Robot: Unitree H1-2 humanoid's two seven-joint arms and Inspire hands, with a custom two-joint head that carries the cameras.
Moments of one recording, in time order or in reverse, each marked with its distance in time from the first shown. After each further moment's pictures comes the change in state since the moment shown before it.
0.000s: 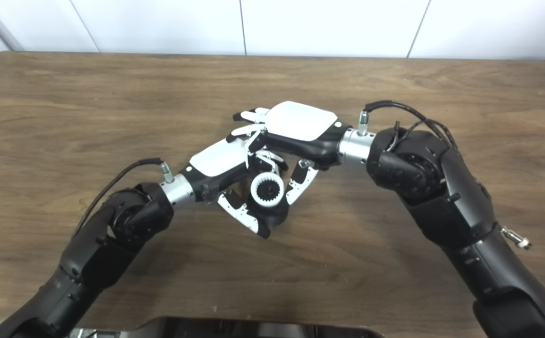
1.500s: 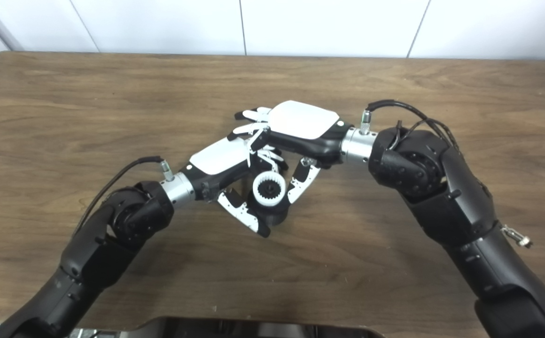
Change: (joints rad) left arm -0.001 -0.004 0.010 -0.016 -0.009 0.029 -0.026; right arm 0.000 -0.006 -0.002 0.029 0.010 -0.012 -0.029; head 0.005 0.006
